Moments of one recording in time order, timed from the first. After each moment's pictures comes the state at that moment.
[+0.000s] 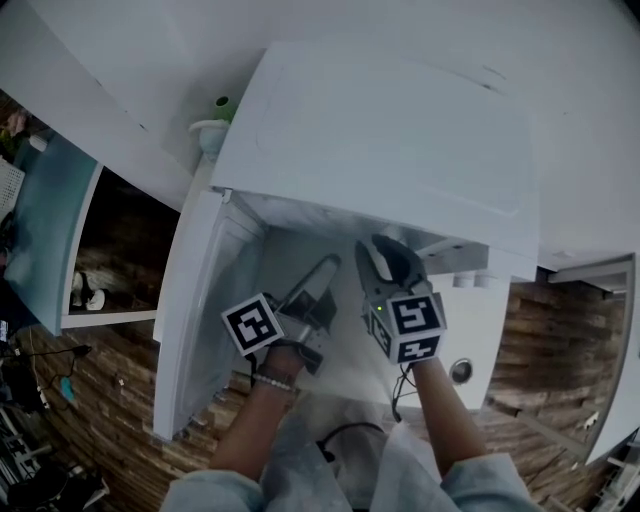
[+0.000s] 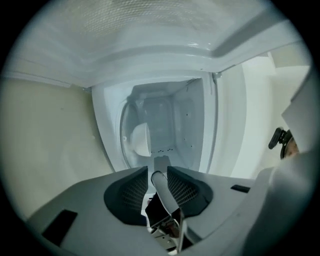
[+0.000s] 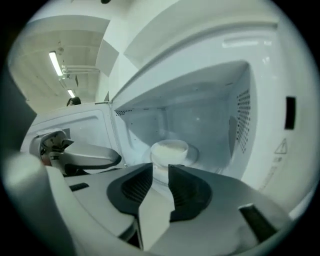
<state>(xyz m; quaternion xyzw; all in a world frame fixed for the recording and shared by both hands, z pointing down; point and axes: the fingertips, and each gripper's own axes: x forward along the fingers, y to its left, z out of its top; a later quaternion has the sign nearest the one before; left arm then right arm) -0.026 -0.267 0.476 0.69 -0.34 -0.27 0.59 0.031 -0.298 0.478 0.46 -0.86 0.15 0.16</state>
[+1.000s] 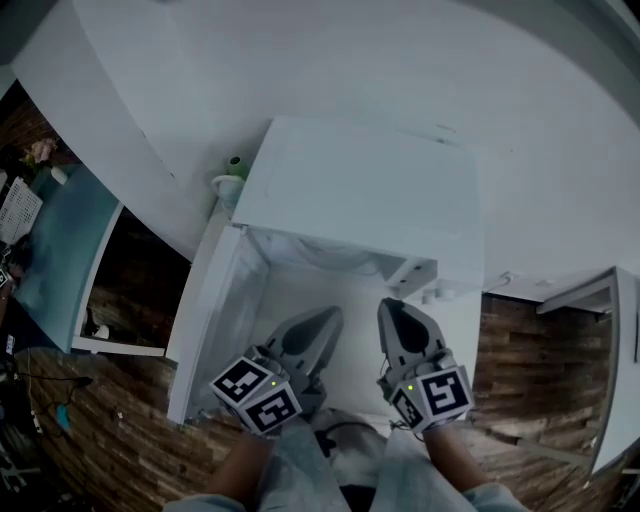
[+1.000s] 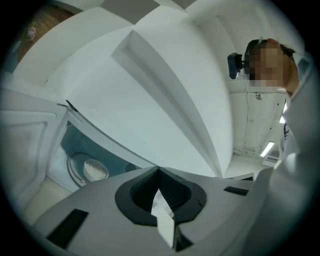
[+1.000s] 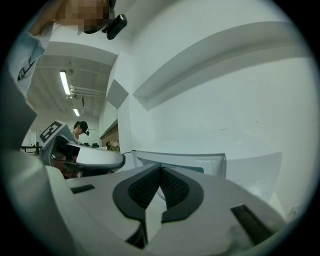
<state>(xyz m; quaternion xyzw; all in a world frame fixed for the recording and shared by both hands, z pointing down) 0.007 -0.190 0.321 0.88 -0.37 -0.11 0.28 0.079 -0.207 0.343 0.47 -0.87 0.10 0.04</state>
